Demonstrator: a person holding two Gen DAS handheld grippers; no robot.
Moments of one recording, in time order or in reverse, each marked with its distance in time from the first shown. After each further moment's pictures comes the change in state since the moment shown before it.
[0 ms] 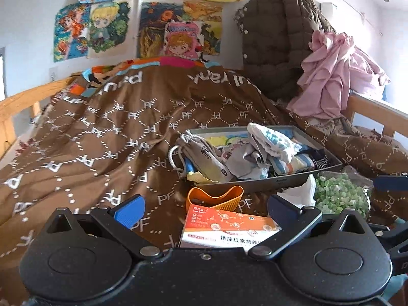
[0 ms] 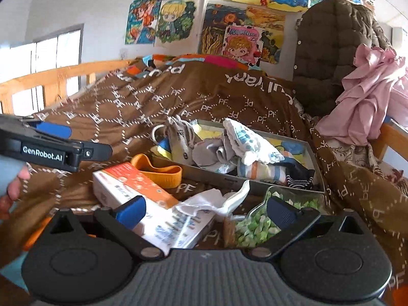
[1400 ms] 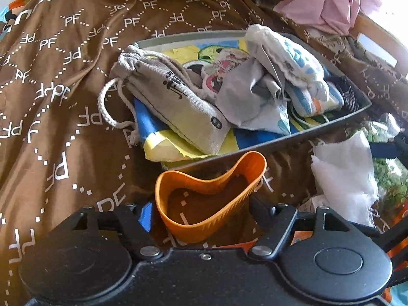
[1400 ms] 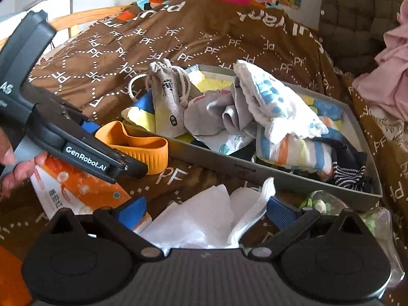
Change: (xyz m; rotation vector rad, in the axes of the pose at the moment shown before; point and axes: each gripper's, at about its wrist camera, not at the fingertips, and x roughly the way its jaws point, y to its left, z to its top) left arm 0.195 0.014 0.023 0.097 0.462 -0.224; right arm 0.149 -0.017 0.020 0.011 0.269 0.060
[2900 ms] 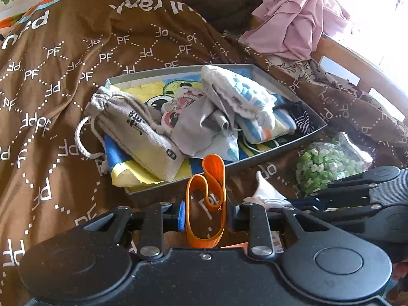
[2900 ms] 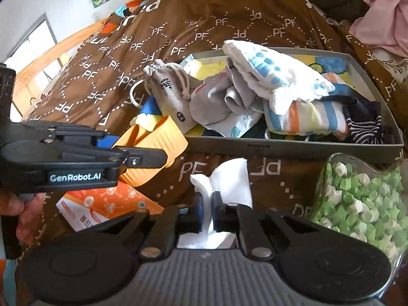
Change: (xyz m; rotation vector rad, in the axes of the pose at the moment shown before) left arm -0.036 -0.025 0.002 0.043 -0.125 -0.118; right arm -0.004 -0.014 0.003 0.254 0.075 0.125
